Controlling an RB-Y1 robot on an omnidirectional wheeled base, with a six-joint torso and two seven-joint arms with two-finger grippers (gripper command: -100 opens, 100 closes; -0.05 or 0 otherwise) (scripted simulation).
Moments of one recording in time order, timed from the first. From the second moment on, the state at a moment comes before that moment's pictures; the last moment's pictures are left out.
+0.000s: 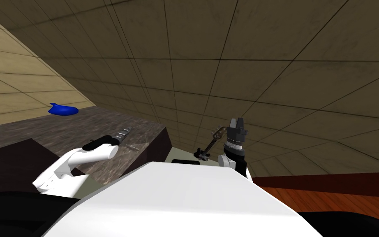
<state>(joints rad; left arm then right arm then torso) 0.45 0.58 0.49 -1.95 0.30 0.66 -0.37 0.49 -0.03 -0.01 -2.28 -0.02 -0.63 0.15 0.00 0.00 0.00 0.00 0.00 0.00</state>
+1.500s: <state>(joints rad) 0.48 0.77 0.50 -1.71 0.42 1.06 -0.47 0.49 -0.03 -0.01 -2.28 -0.02 -0.63 0.15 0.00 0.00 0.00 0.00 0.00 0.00</state>
